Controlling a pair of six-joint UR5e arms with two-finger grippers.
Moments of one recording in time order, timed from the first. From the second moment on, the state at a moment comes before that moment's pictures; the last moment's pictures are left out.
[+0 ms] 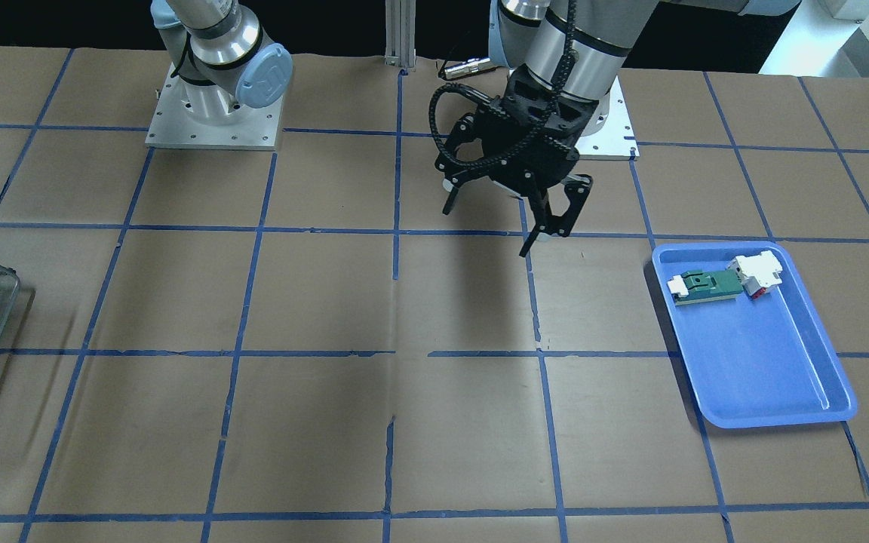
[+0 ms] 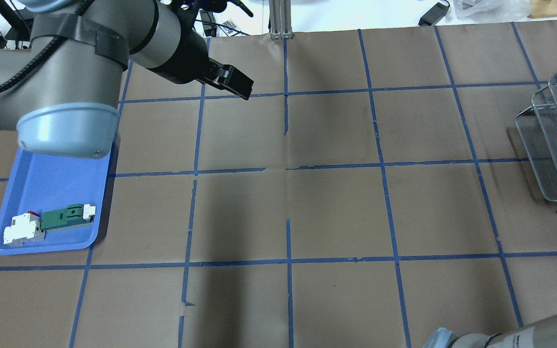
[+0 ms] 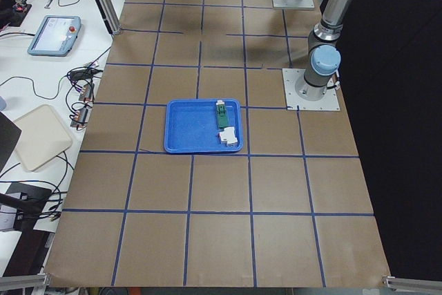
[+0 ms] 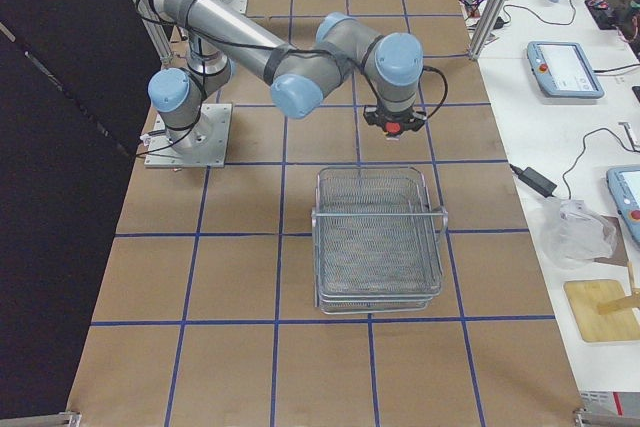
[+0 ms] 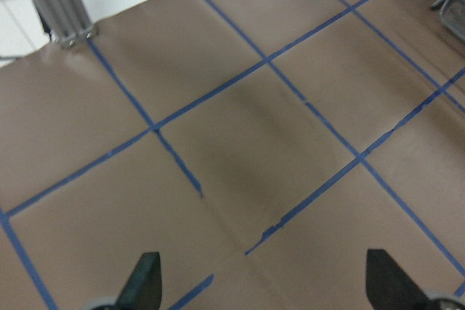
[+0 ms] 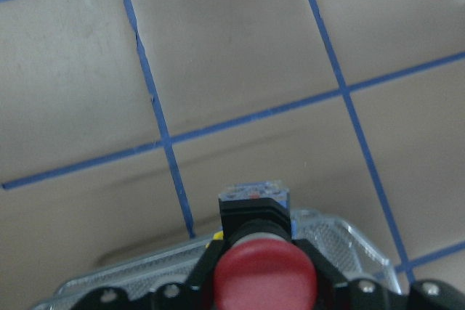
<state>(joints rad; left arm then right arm) -1.69 -1.58 -1.67 -1.14 1.34 0.31 0.85 -1.27 1.39 -1.64 -1.28 -2.01</state>
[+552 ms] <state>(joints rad) -1.55 -1.49 -1.65 -1.48 1.43 0.26 0.77 -1.22 1.39 -1.65 -1.38 -2.03</state>
